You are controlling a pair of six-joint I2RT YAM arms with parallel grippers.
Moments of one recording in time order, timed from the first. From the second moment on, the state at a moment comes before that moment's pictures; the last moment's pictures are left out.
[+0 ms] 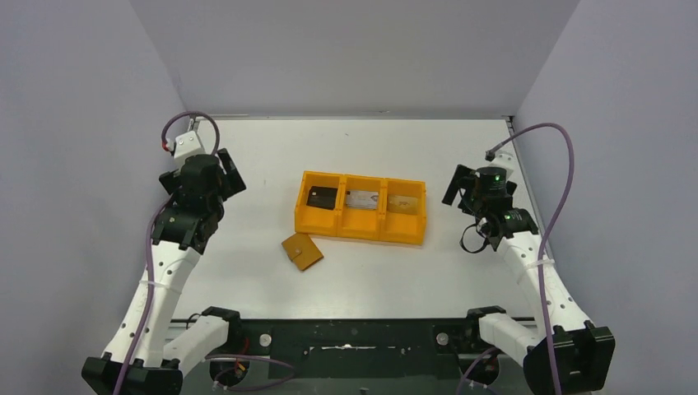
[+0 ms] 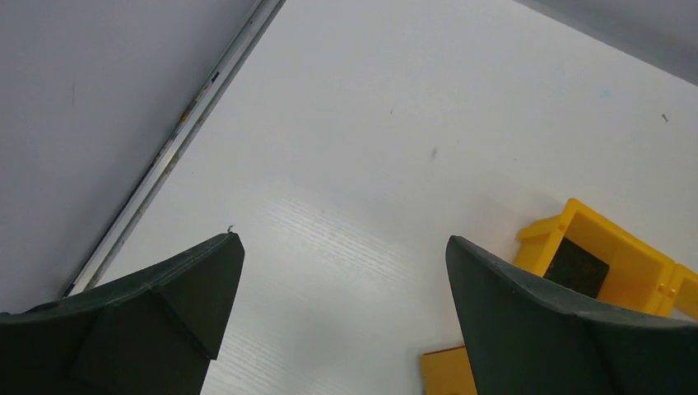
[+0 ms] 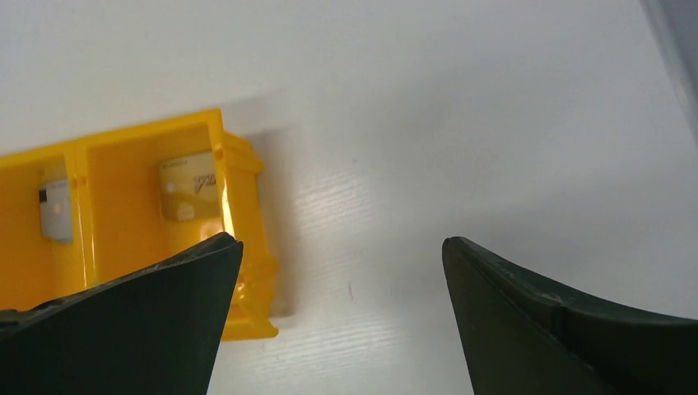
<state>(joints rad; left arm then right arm) -0.22 1.00 1.12 -0.64 -0.56 -0.40 0.14 1.03 0.91 -0.50 0.28 0.35</state>
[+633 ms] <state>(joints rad) -0.13 0.69 0.69 -0.57 -0.32 -0.47 0.72 1.16 0.75 -0.44 0.24 0.64</state>
